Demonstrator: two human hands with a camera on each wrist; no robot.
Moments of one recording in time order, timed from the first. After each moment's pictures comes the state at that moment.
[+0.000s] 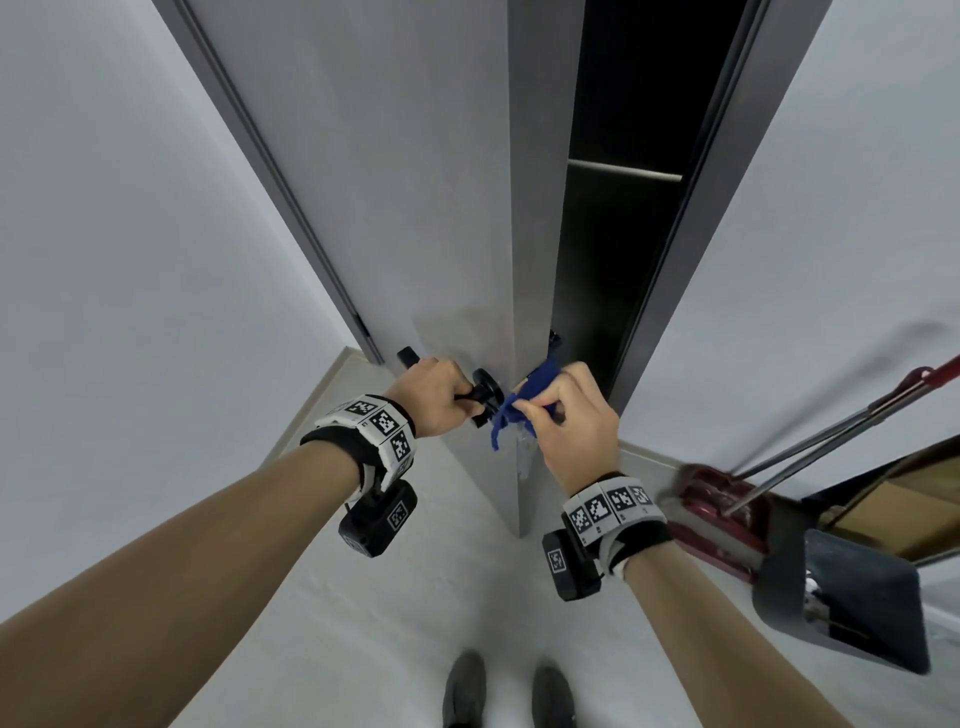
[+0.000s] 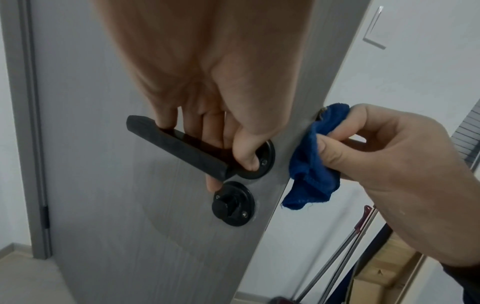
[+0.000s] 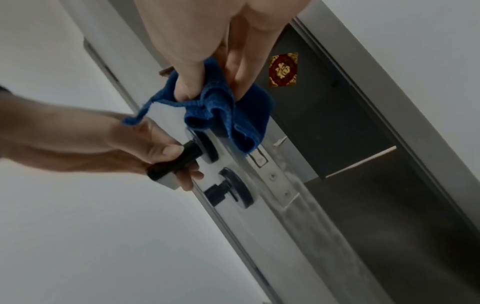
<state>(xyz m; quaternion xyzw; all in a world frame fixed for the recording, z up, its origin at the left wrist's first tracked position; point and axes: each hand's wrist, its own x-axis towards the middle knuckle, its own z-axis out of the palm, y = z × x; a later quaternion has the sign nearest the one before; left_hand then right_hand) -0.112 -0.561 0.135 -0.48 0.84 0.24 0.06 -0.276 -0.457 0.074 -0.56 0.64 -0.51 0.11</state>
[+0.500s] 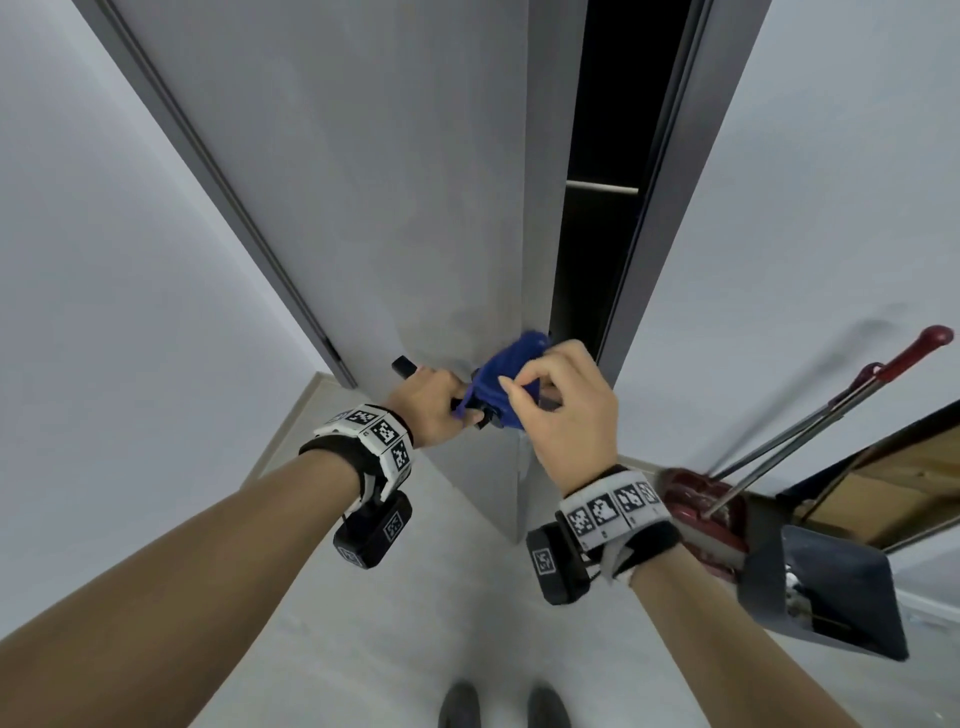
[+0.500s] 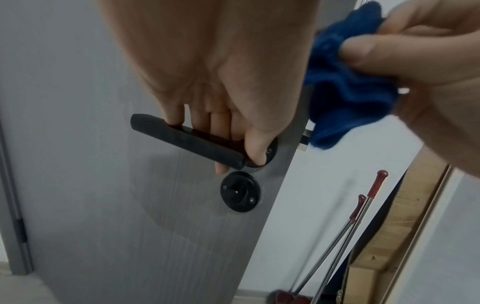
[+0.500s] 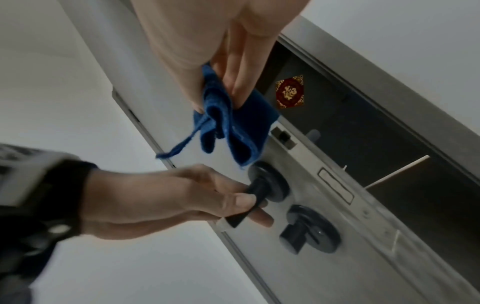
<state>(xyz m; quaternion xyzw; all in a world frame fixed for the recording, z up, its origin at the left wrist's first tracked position) -0.143 -0.572 0.135 -0.44 0.86 0.23 0.06 -0.293 -0.466 0.116 -0.55 0.62 -0.56 0.05</state>
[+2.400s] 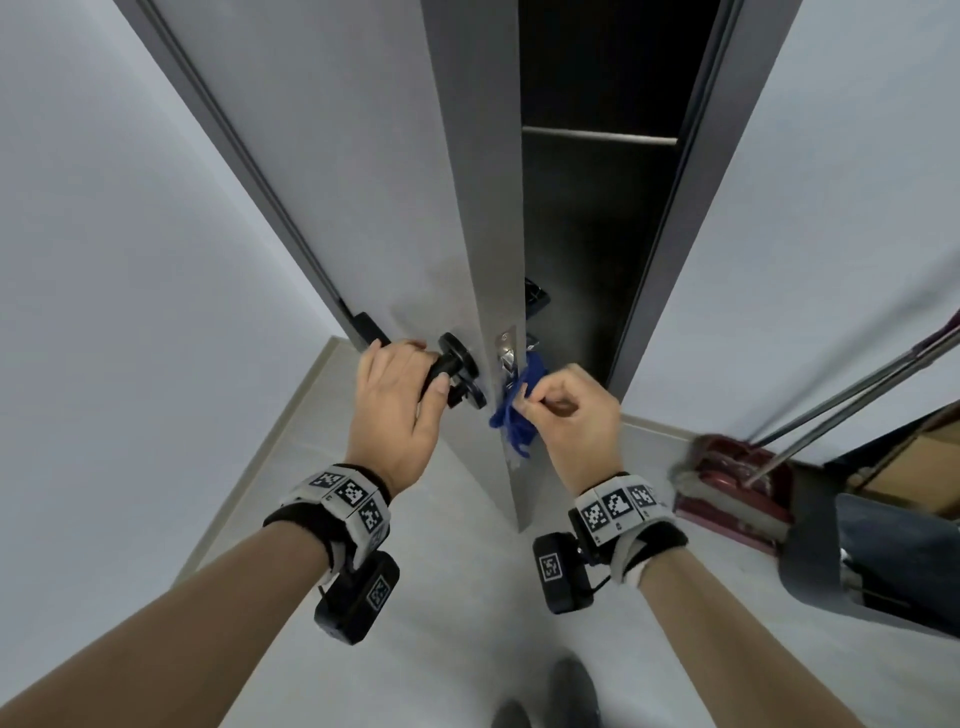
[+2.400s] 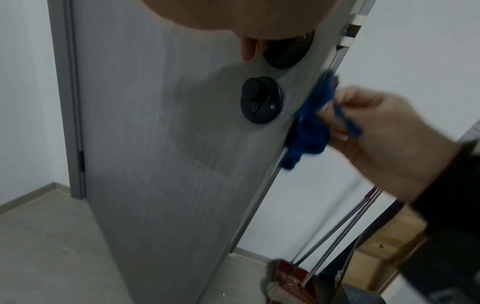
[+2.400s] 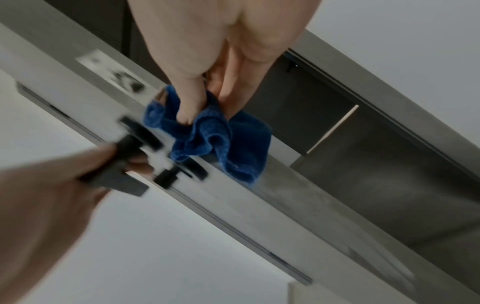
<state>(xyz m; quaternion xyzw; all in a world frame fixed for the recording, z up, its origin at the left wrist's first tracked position) -0.075 -0.517 0.047 -0.43 0.85 0.11 -0.28 -0.264 -0.449 -0.005 -0.46 0.63 -0.57 0.26</state>
